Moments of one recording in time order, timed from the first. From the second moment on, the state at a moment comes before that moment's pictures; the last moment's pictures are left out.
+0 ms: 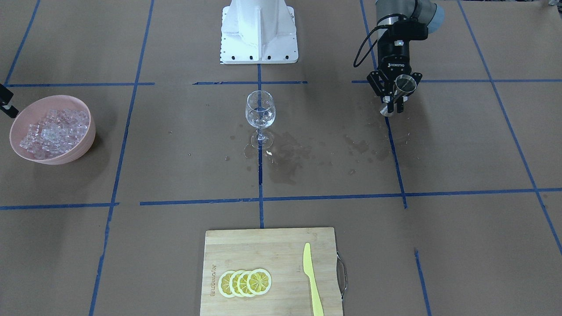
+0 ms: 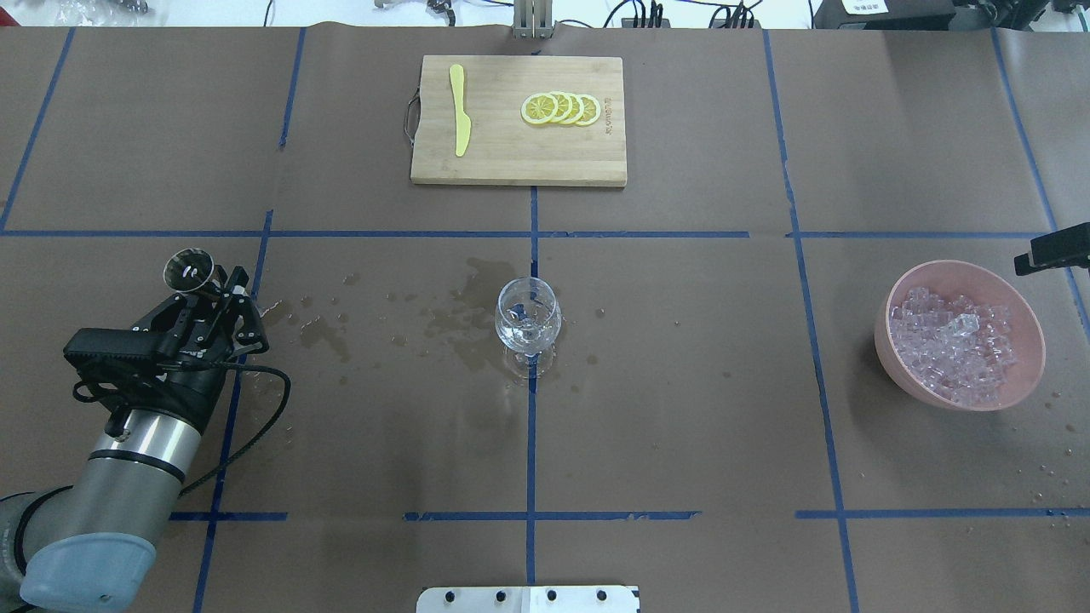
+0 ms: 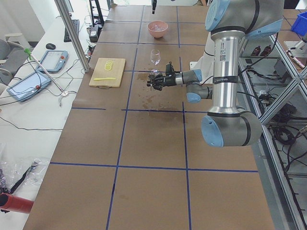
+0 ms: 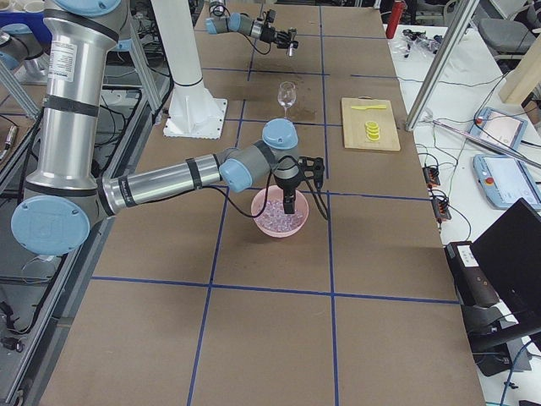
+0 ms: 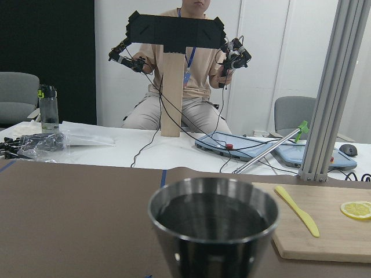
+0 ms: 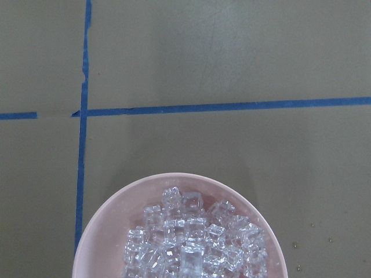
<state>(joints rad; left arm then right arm) -0.17 -1.55 -1.97 -2.38 -0.43 -1.16 1.18 -1.76 2.02 -1.25 2.27 0.71</state>
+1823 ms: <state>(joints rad) -0.15 -1.89 -1.90 -2.37 -0.44 -0.76 1.00 -1.77 2.01 -1.24 2.12 0.78</state>
